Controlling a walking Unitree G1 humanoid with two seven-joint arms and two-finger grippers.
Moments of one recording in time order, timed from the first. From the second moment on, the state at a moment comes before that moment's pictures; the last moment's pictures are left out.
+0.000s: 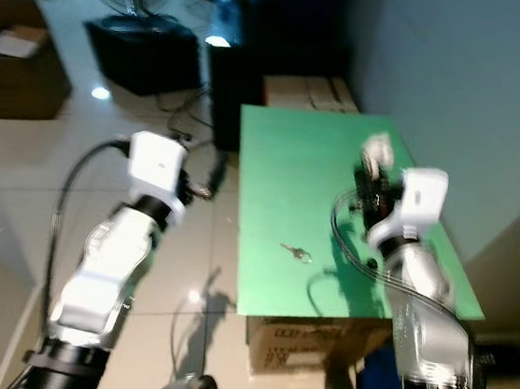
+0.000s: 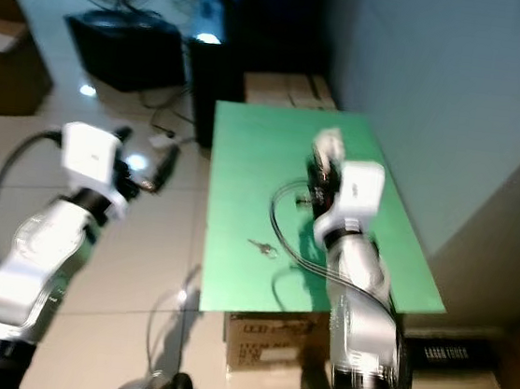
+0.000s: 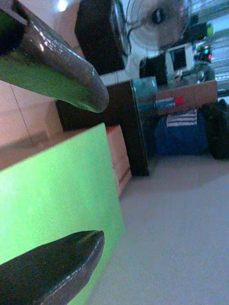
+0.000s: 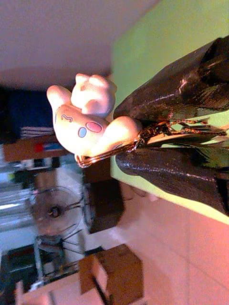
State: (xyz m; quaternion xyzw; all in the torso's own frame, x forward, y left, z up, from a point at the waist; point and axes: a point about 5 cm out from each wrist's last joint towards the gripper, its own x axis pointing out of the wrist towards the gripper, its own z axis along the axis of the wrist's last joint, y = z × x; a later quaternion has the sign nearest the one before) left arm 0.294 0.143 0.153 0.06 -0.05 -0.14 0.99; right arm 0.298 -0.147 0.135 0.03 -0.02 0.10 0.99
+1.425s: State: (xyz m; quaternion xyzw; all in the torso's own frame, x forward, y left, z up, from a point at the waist) left arm 0.284 0.155 0.124 0.08 -0.02 -0.09 0.99; right arm 0.288 -0.107 0.114 -0.01 0.03 0.26 0.97
